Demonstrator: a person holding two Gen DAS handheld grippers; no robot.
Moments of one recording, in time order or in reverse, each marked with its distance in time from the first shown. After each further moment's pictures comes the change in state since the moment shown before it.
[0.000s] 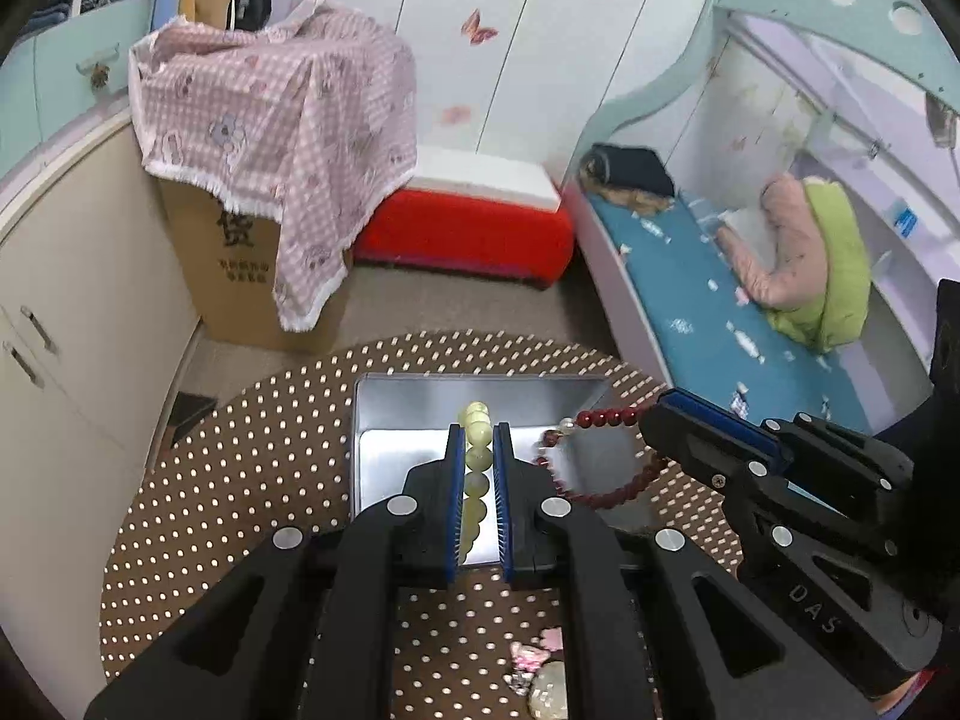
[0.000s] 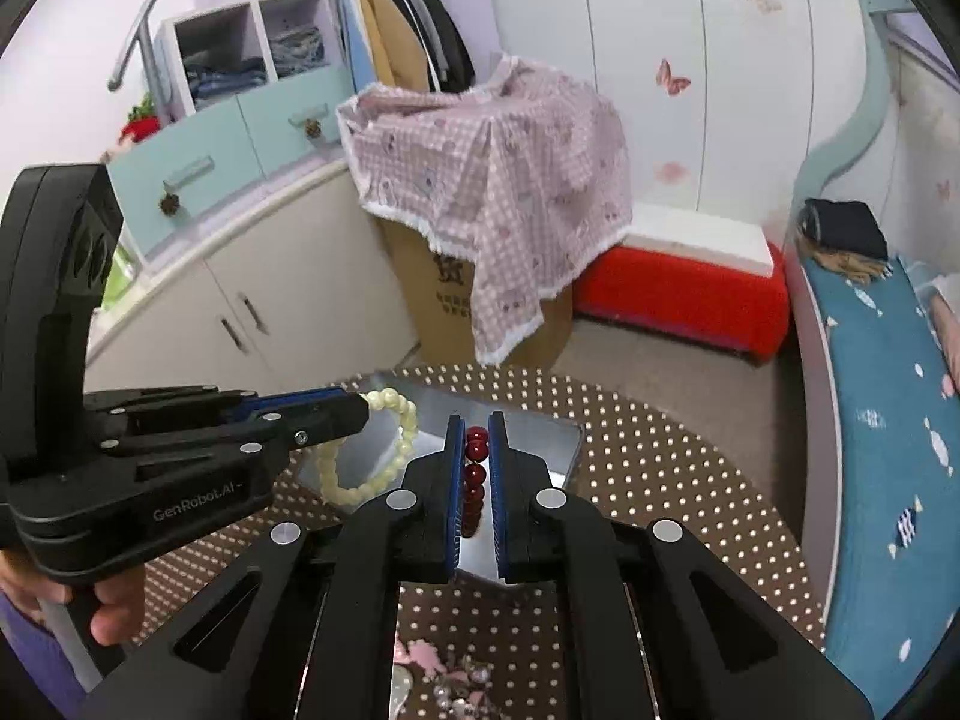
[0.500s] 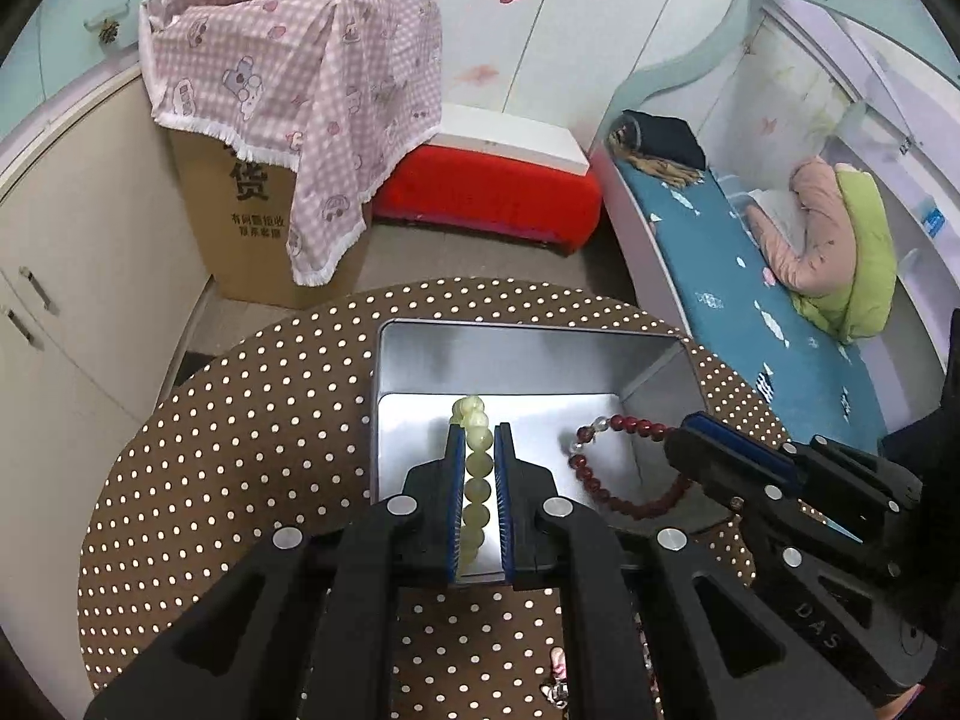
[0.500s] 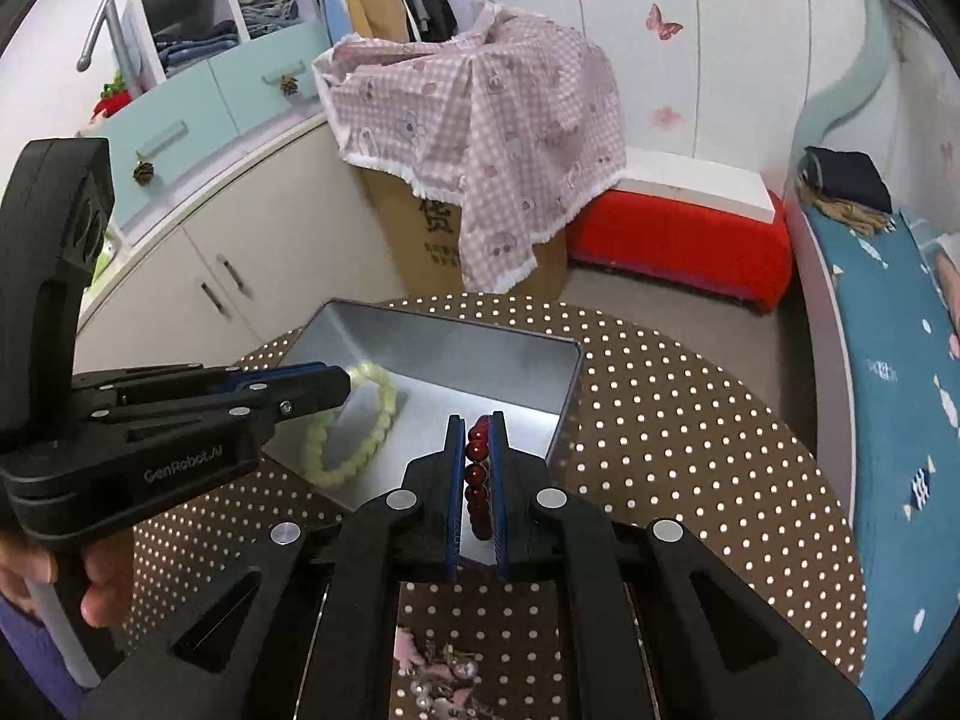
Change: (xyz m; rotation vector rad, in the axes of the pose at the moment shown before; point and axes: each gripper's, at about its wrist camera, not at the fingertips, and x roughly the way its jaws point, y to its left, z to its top) left arm 0.036 0.016 -0.012 -0.046 0.083 0.036; right arm 0.034 -0.009 -0.027 0.038 0.087 -0.009
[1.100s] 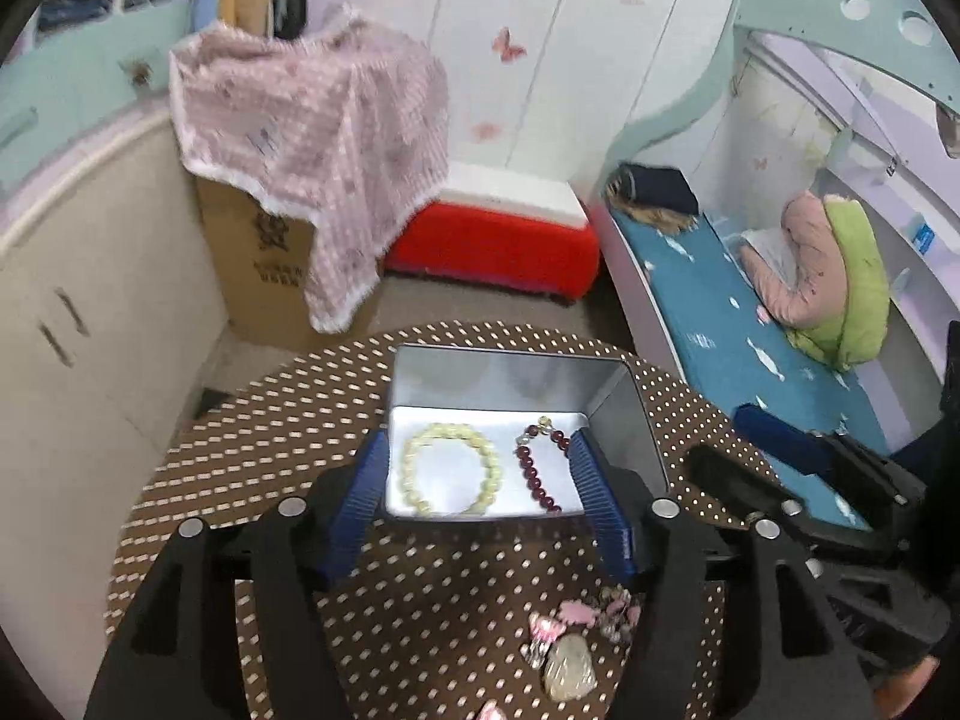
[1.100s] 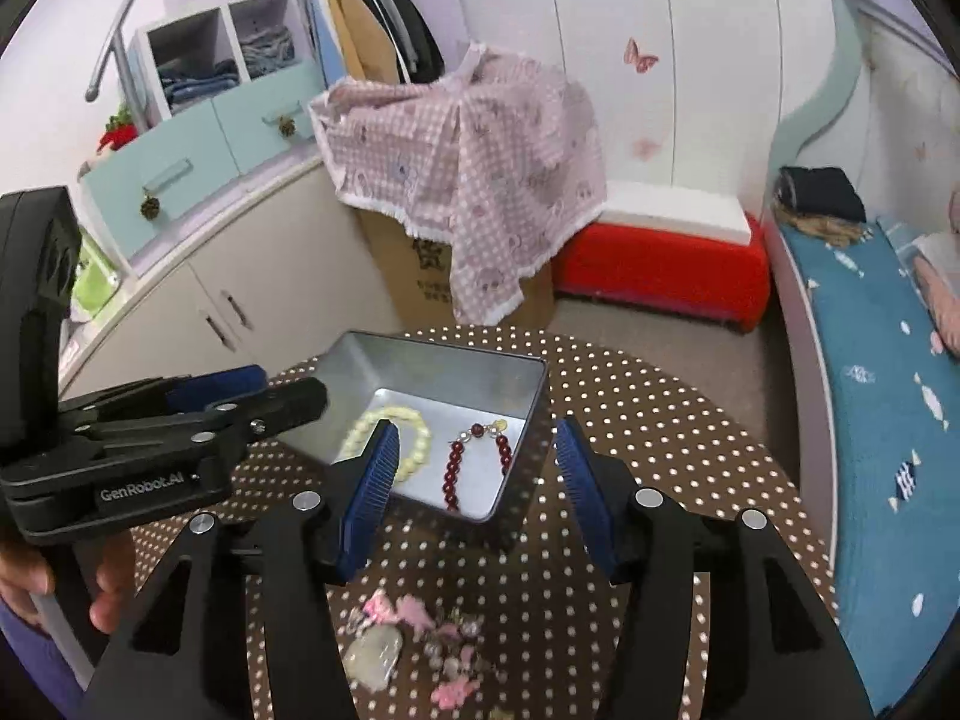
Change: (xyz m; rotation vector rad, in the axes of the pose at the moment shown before) left arm -0.074 -0.016 -0.026 0.013 -0.177 0.046; right arm -0.076 0.006 -0.013 0.010 -0.122 -0.034
